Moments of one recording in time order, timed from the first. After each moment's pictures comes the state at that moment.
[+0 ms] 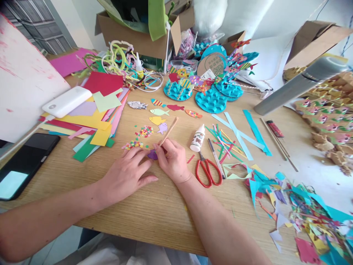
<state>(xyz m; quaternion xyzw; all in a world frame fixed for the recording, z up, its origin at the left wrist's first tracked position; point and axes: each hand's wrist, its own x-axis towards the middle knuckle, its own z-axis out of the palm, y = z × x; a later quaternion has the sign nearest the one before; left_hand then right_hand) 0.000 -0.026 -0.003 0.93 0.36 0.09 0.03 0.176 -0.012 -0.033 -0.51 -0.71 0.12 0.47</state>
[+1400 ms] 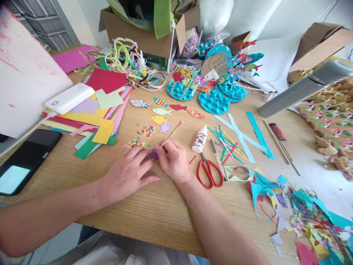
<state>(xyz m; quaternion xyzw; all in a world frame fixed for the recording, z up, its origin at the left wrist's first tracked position) 0.000 -0.026 0.000 0.93 0.35 0.09 0.04 0.176 -0.011 -0.032 -0.49 -0.72 0.15 0.47</state>
